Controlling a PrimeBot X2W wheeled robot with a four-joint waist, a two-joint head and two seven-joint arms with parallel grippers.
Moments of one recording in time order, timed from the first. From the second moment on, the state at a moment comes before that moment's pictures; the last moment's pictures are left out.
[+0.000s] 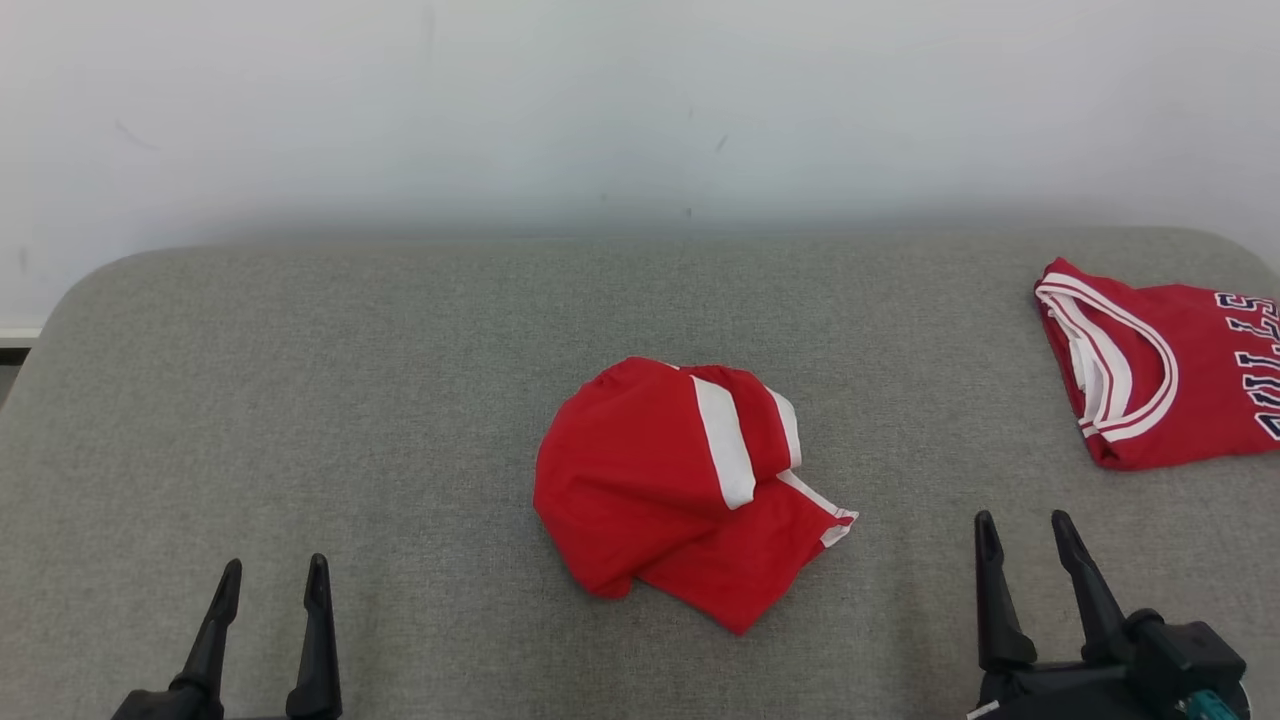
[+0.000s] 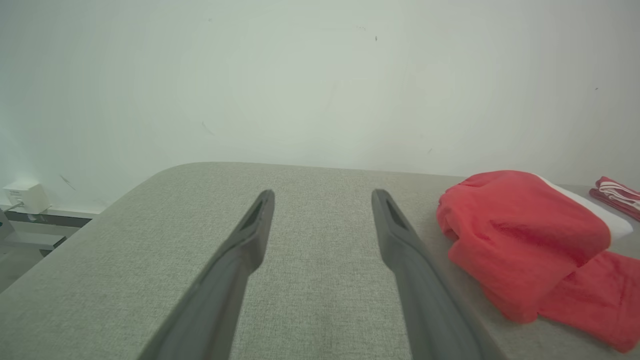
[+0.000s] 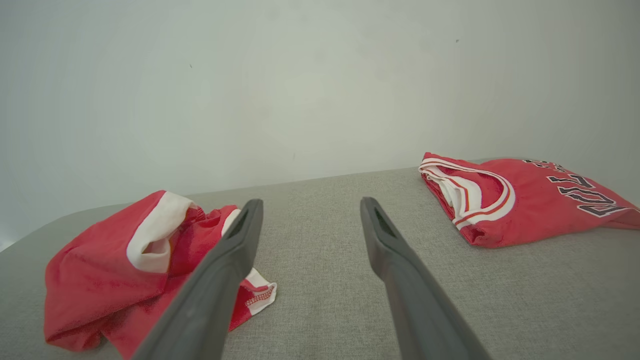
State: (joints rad) left arm 0.02 0.12 0.04 0.11 -0.22 -0.12 -0.26; right arm 0.00 -0.05 -0.01 0.15 0.20 0.13 -0.26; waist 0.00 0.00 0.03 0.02
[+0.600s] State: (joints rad) left arm -0.03 0.09 0.00 0.12 -0.21 -0.13 -0.26; right arm -0.26 -0.13 0.08 0.44 0.19 0.13 -0.14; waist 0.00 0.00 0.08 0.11
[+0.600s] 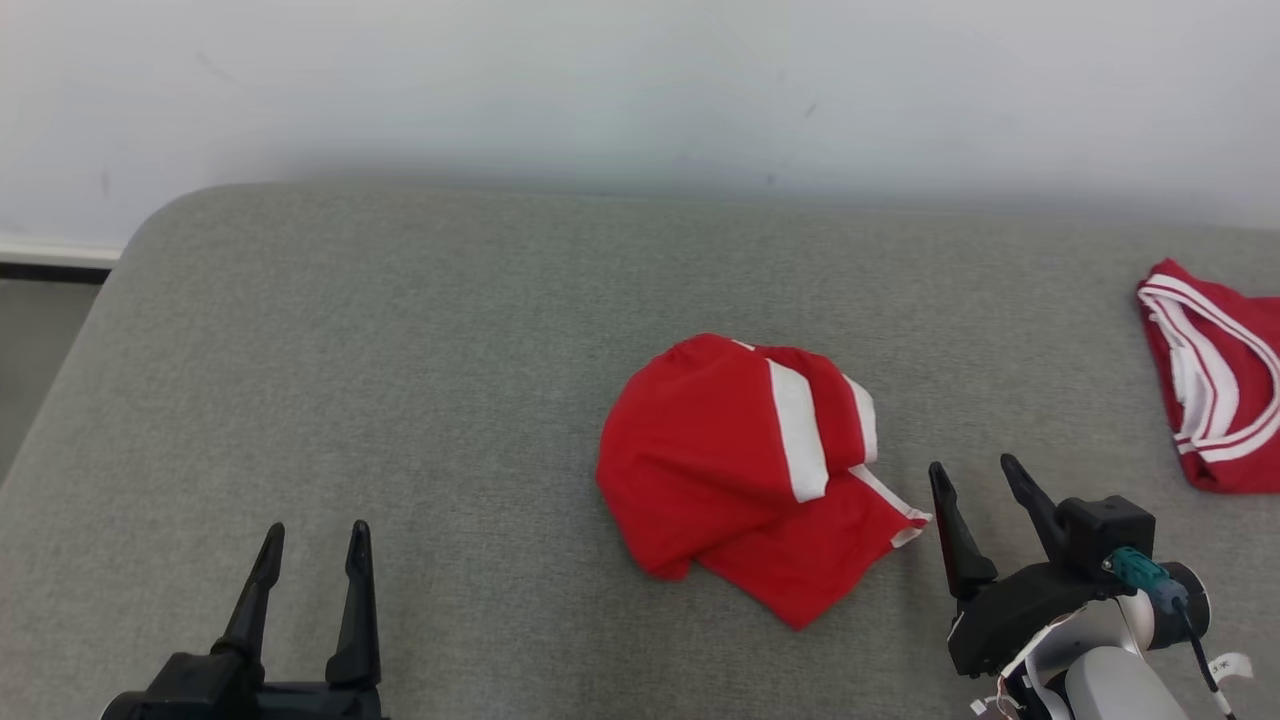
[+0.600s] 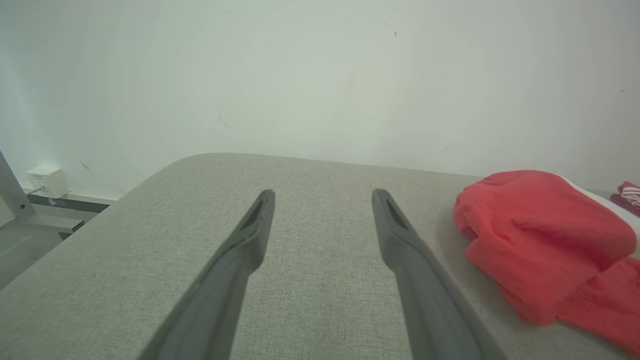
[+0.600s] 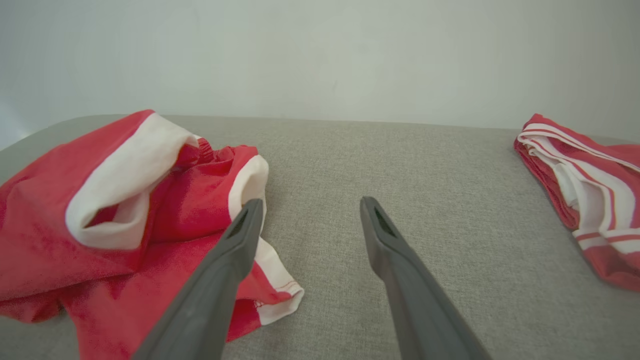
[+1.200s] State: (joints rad) left arm -0.07 0.08 -0.02 0.15 -0.21 -0.13 -0.26; right arm -0.39 -0.14 0.16 0.81 0.24 0.13 -0.17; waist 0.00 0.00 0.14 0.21
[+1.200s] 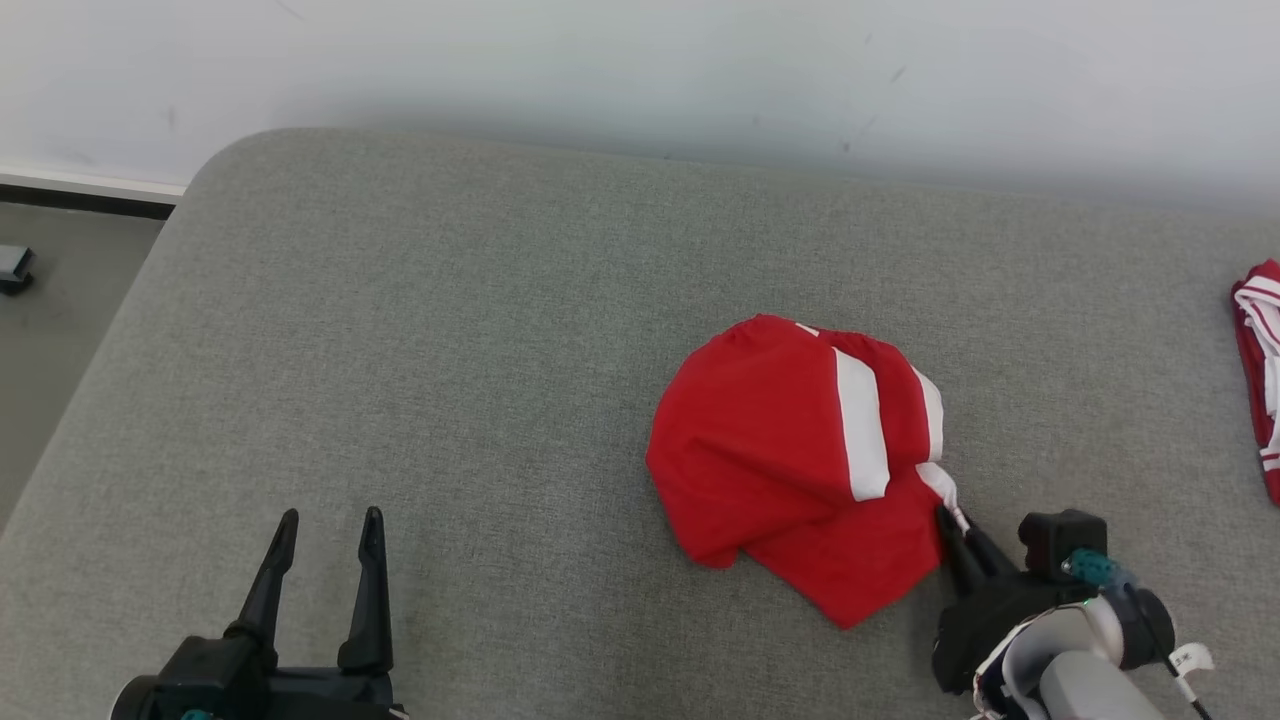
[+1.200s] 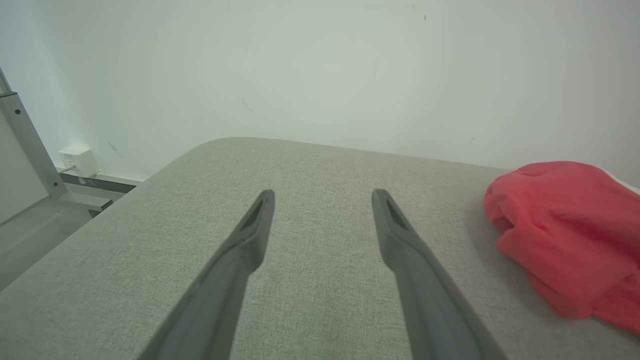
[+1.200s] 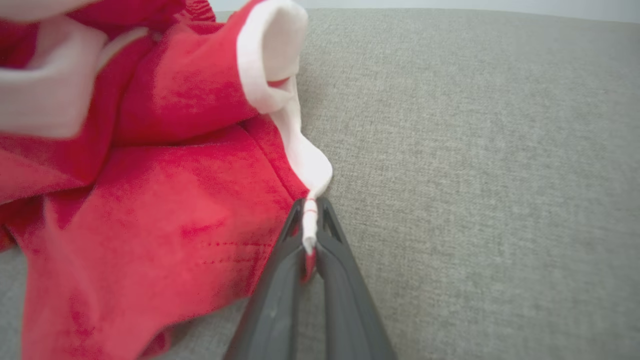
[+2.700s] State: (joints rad) left arm -0.02 0.06 0.01 0.15 -0.20 -0.13 -0.26; right arm -0.24 -0.32 0.61 0.30 0.22 0.13 -0.26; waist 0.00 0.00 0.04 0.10
